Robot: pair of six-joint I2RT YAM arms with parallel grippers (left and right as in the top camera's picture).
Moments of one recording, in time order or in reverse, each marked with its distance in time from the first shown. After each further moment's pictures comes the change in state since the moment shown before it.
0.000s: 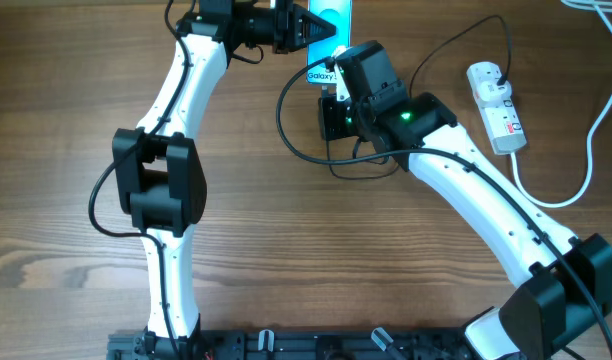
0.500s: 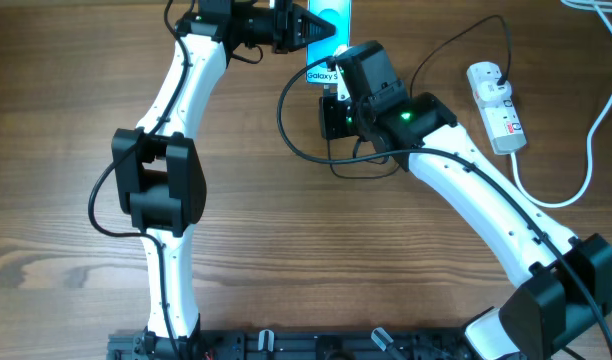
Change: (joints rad) left arm 0.002 0.000 0.000 0.000 0.004 0.000; right arm 0.000 0.000 0.000 0.000 0.014 0.013
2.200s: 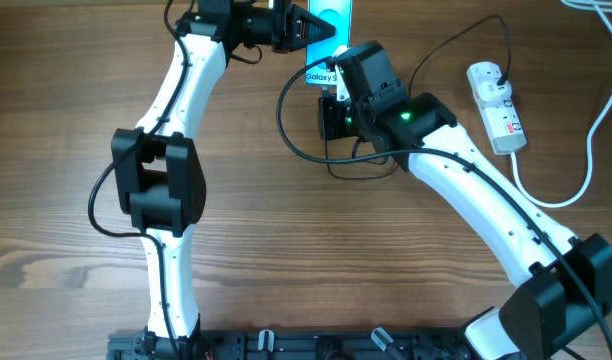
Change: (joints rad) left arm 0.000 0.000 0.000 0.003 0.041 0.045; right arm 0.000 0.000 0.000 0.000 -0.020 0.014
